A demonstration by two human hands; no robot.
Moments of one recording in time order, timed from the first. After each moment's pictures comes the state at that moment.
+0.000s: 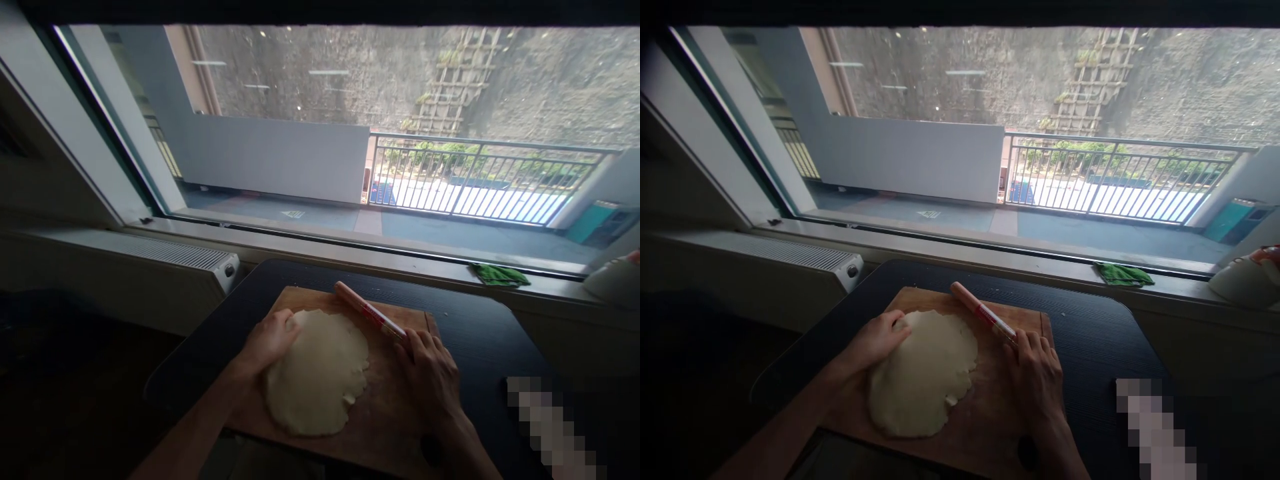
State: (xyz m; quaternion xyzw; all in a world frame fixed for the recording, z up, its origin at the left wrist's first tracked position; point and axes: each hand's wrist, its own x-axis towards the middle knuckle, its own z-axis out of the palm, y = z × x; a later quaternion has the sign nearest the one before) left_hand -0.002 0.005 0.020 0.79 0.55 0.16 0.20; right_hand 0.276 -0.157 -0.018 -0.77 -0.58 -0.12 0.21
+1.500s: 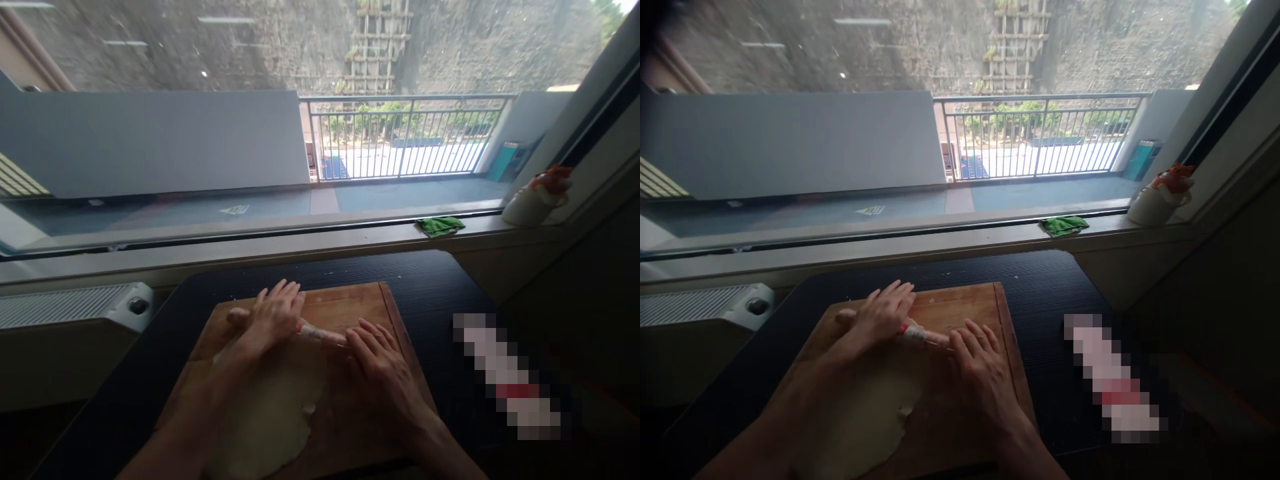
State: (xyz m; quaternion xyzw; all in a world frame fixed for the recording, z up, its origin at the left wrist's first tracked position) left_hand 0.118 0.034 0.005 0.92 0.40 0.02 0.02; right_hand 0.249 -0.178 -0.008 -0.71 -0.64 -0.02 0.28
